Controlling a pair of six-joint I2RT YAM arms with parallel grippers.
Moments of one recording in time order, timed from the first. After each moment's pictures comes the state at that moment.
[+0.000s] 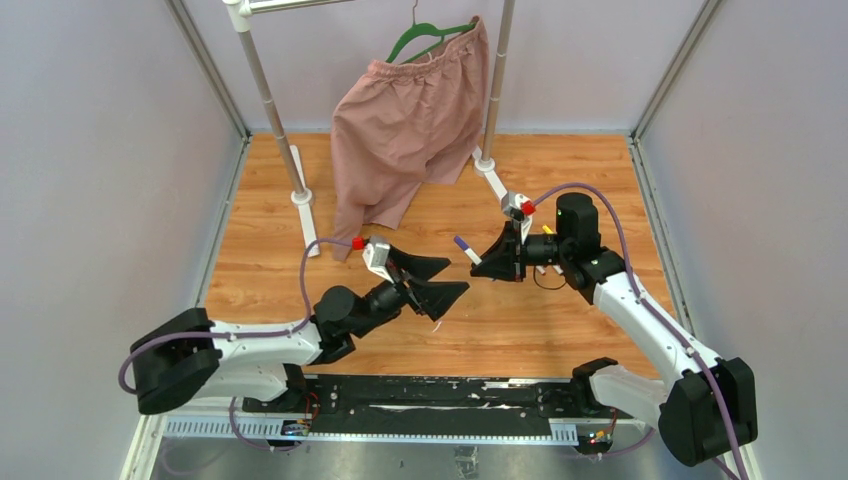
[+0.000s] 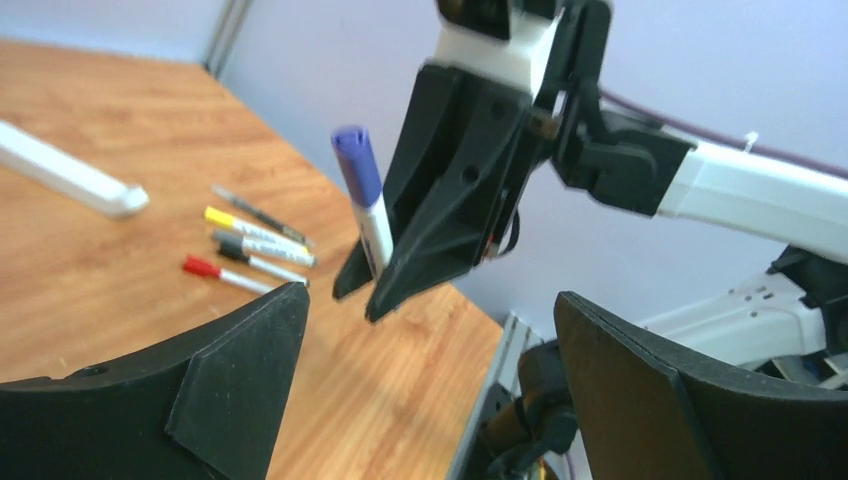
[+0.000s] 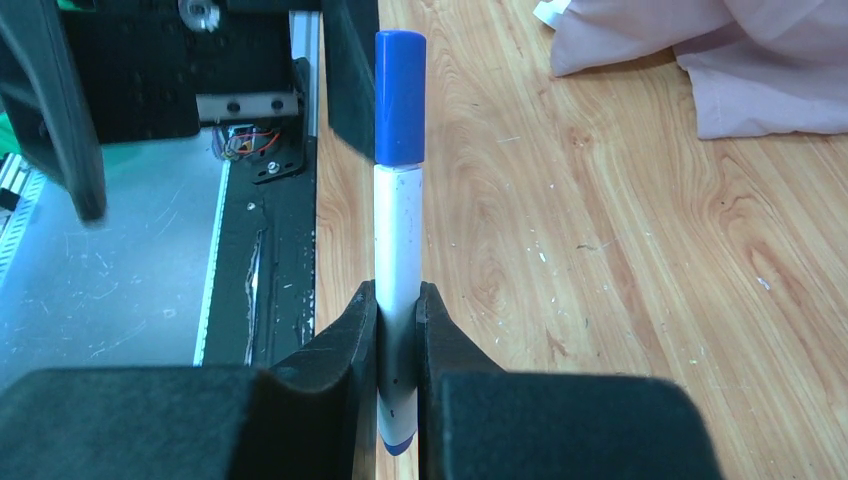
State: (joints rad) left arm -1.10 1.18 0.33 1.14 -0.13 -0.61; right arm 0.35 1.06 0.73 -0.09 -1.12 -0.13
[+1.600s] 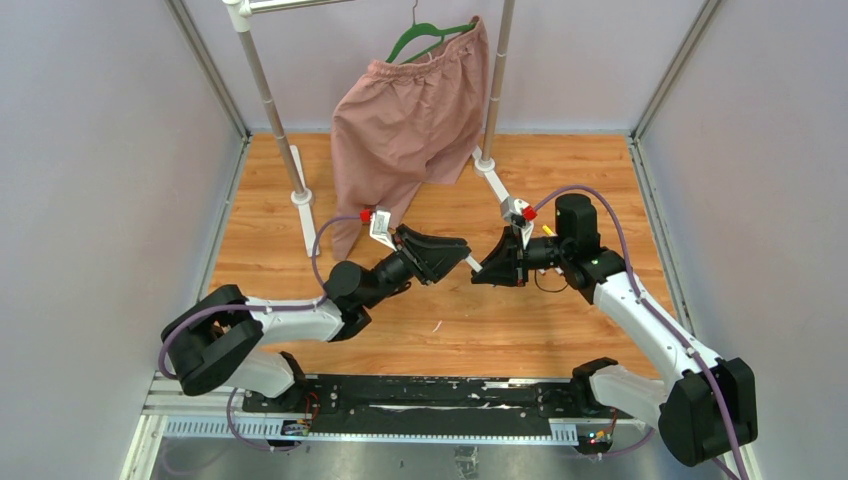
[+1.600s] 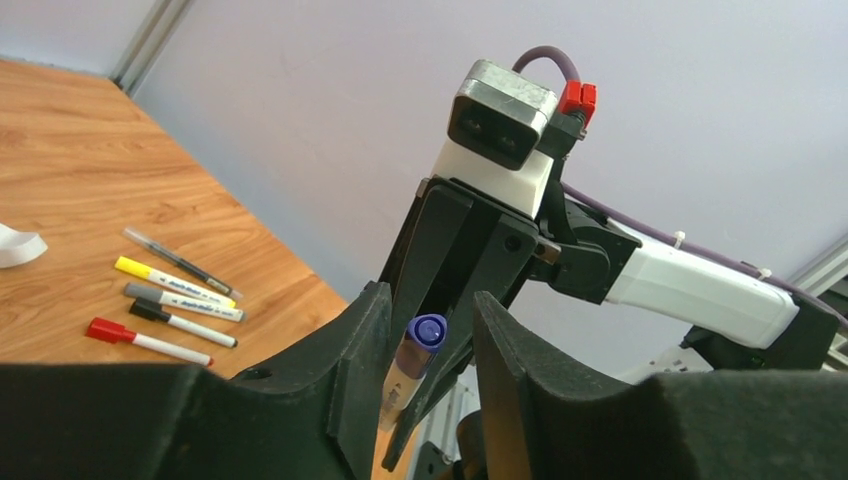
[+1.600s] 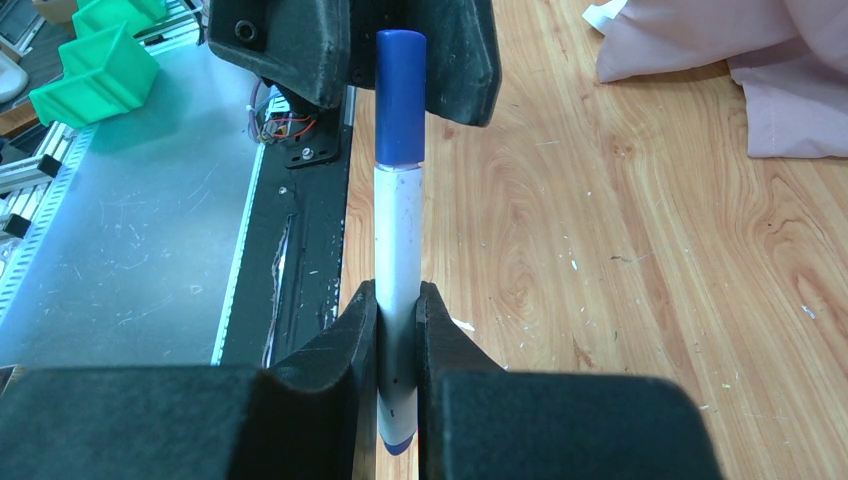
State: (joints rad) left arm -0.92 1.37 0.46 1.34 0.08 -0.84; right arm 0.35 1.06 0.74 -0.14 -1.22 -0.20
